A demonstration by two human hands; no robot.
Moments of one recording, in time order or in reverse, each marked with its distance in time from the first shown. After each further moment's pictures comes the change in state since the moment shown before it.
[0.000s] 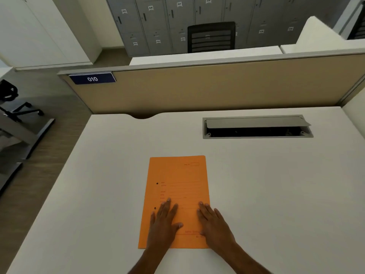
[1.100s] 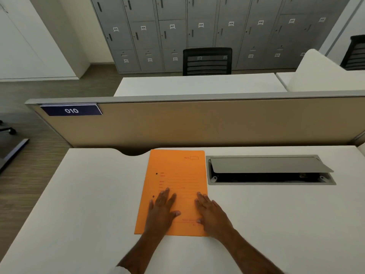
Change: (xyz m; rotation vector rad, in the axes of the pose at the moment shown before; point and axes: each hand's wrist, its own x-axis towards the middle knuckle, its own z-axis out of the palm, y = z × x) left_hand 0.253 -0.017 -0.109 -0.020 0.074 0.115; right_hand 0.229 0.078 -0.101 0.009 0.027 0.067
